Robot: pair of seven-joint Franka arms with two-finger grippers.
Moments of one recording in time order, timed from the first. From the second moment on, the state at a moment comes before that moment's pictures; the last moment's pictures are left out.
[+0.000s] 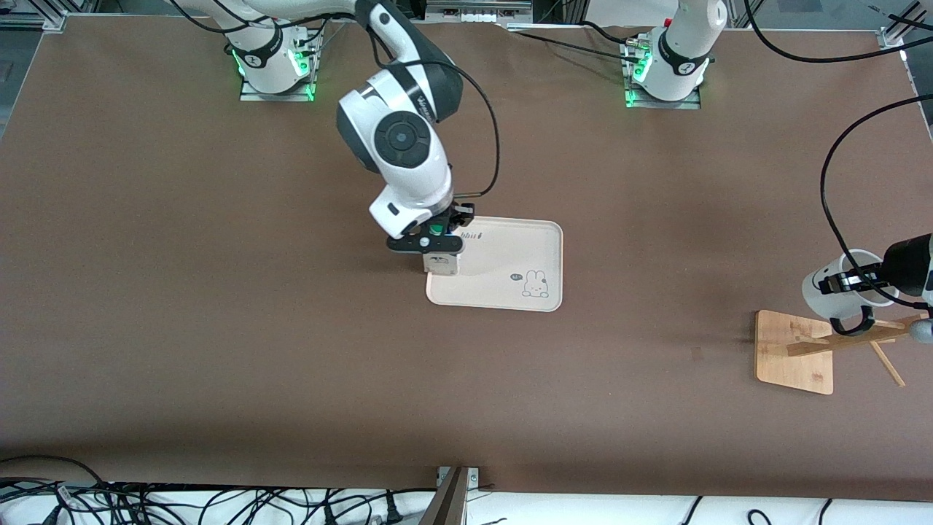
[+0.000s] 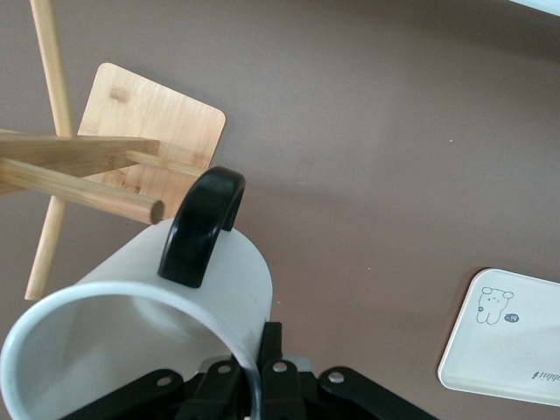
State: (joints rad) left arm 0.21 0.47 -0.08 -1.25 -0.10 1.62 -0.06; right arm 0.72 0.55 -0.06 -1.38 0.14 1.90 0.66
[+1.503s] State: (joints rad) left arm 0.22 0.48 -0.08 -1.19 -0.10 1.54 -0.03; right arm 0.64 0.25 -0.53 -2.01 0.14 2.06 -0.15
